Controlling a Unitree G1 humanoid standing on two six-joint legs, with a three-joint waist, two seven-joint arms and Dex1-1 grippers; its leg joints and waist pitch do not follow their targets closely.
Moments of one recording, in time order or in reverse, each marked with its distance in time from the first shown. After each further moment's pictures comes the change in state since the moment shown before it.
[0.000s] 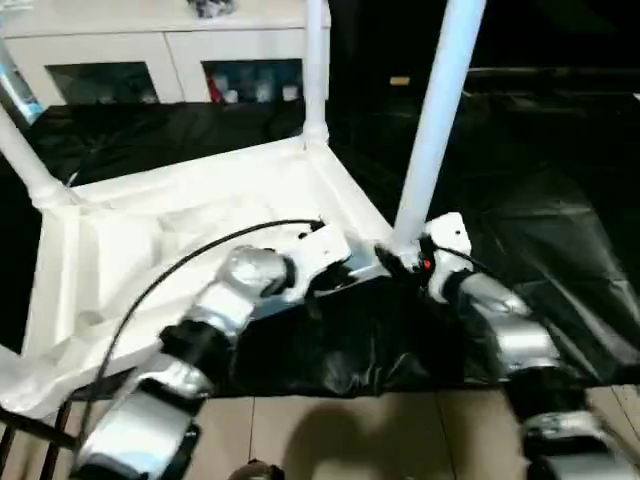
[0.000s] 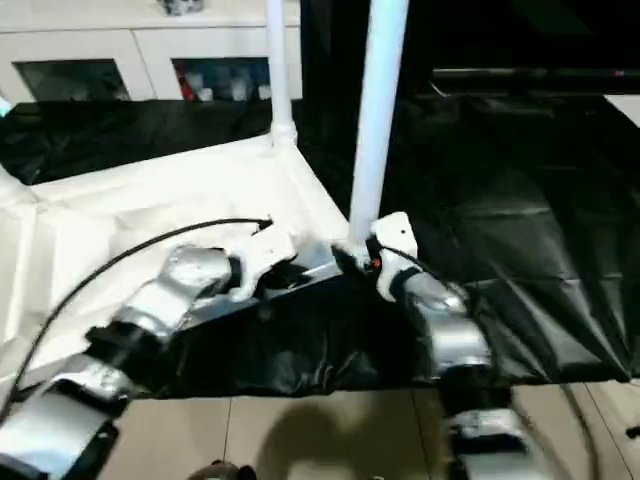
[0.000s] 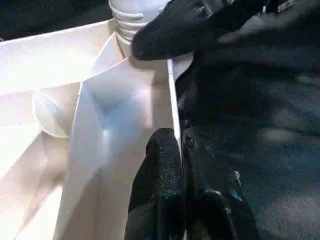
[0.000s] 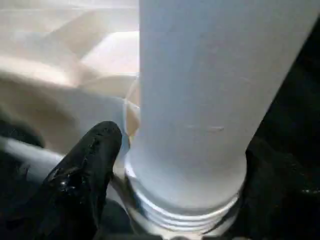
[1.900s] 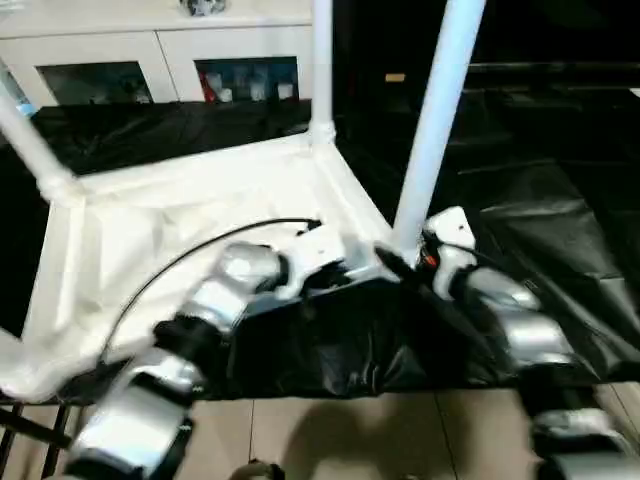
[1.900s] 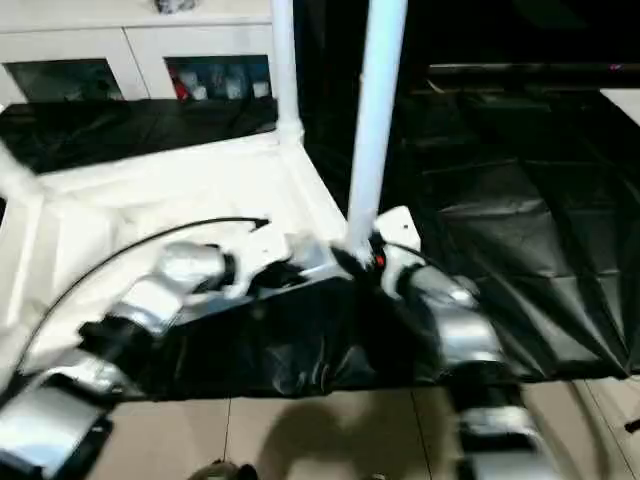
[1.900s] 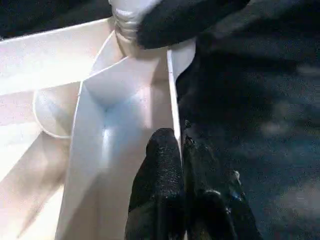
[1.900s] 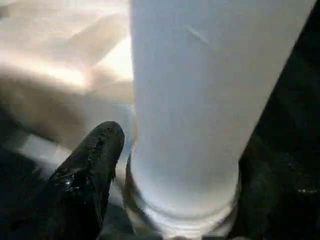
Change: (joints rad) left arm -0.021 0.018 -0.005 0.031 -0.004 -0.042 -0.041; right arm 0.008 -0.022 0.002 -0.070 0.032 0.068 0.091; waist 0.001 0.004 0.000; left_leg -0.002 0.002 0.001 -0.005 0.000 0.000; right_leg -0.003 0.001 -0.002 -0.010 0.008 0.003
